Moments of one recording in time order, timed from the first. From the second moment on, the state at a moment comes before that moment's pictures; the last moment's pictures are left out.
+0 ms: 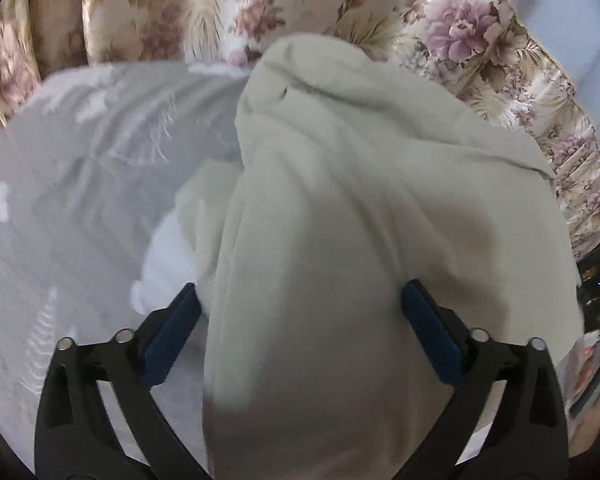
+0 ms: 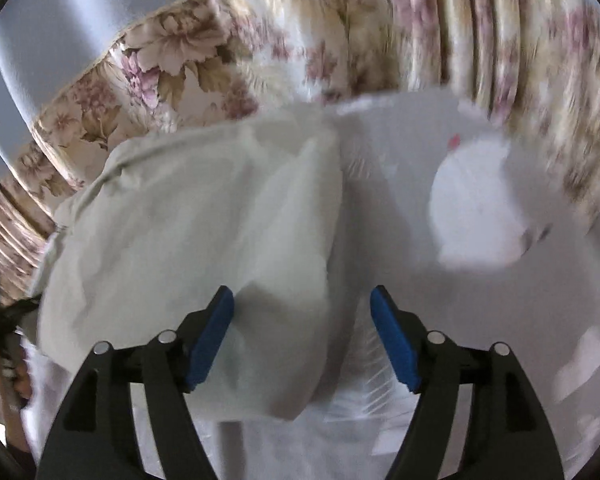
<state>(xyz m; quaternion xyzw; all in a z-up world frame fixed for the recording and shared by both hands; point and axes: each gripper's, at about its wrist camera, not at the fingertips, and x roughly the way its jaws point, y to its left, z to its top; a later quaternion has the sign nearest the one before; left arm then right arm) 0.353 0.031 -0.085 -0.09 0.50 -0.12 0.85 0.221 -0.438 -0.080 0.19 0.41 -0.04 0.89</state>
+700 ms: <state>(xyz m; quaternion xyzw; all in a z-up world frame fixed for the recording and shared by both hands) 0.213 0.083 -0.036 -0.13 0.48 -0.19 0.85 0.123 -0.379 -0.028 0.11 0.40 0.05 0.91</state>
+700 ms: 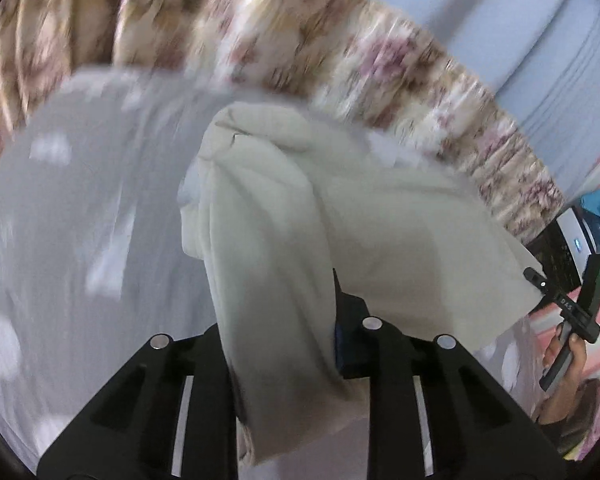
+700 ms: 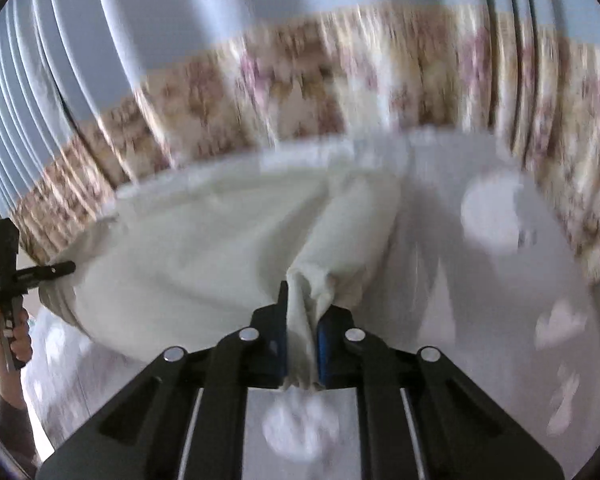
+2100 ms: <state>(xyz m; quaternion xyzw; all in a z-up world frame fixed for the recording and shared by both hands) 0.374 -0.042 -0.040 0.06 0.47 -0.10 0.87 0.296 -0.322 -0.051 -0.05 0.41 -0.09 0.91</state>
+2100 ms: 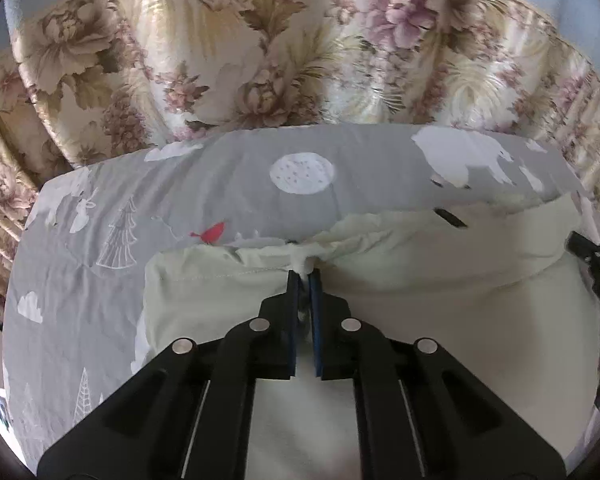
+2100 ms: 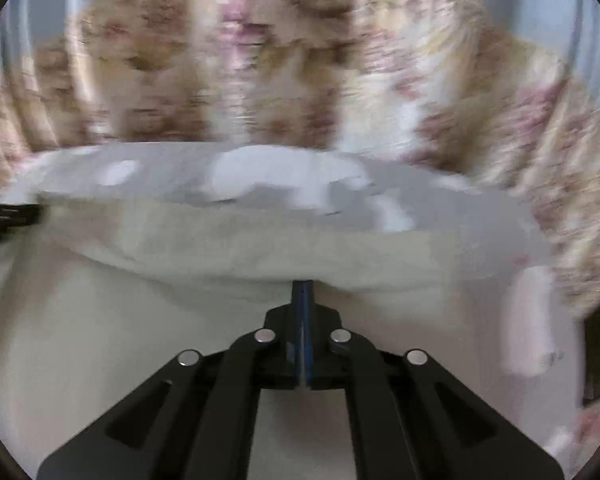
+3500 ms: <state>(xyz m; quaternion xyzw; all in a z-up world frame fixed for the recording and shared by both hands) 0.219 -0.094 -0.046 0.00 0.44 -0.12 0.89 0.154 -0.322 -0.043 0.07 0.37 0.03 0.93</state>
